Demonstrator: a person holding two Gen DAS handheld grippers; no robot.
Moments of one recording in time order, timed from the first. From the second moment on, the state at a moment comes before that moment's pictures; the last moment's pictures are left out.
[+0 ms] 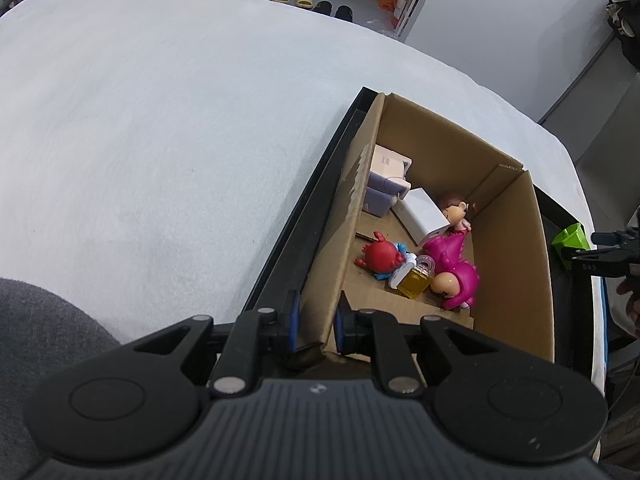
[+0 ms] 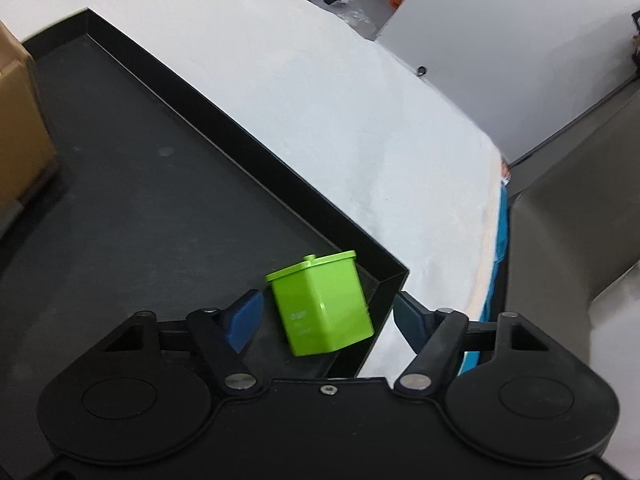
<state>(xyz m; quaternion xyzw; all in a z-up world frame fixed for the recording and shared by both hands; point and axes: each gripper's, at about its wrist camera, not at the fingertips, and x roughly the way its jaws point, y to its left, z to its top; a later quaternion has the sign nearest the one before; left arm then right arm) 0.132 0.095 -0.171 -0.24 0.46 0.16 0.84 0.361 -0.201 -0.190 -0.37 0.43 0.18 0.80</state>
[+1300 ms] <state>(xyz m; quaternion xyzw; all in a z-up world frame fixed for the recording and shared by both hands) 0.137 0.093 -0.171 -0.22 0.47 0.14 0.84 0.305 -0.198 -0.068 -0.16 0.47 0.24 0.84</state>
